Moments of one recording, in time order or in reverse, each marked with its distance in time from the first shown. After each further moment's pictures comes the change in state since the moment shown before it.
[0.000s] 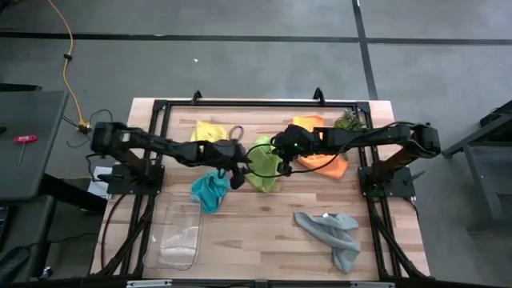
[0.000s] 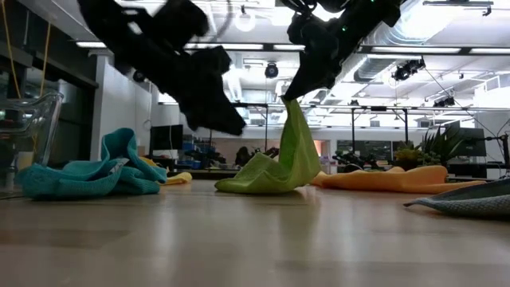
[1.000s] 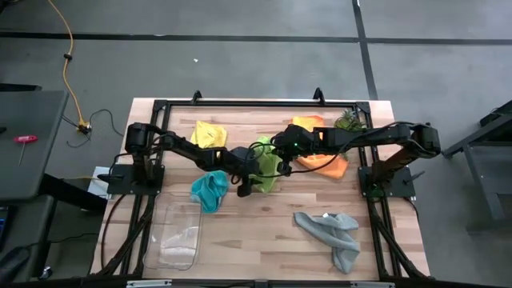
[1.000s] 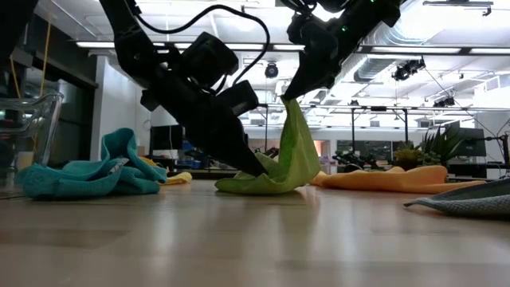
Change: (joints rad) left arm -0.001 0.280 0.095 0.130 0.116 0.217; right arm 0.000 0.001 0.000 0.002 0.000 0.000
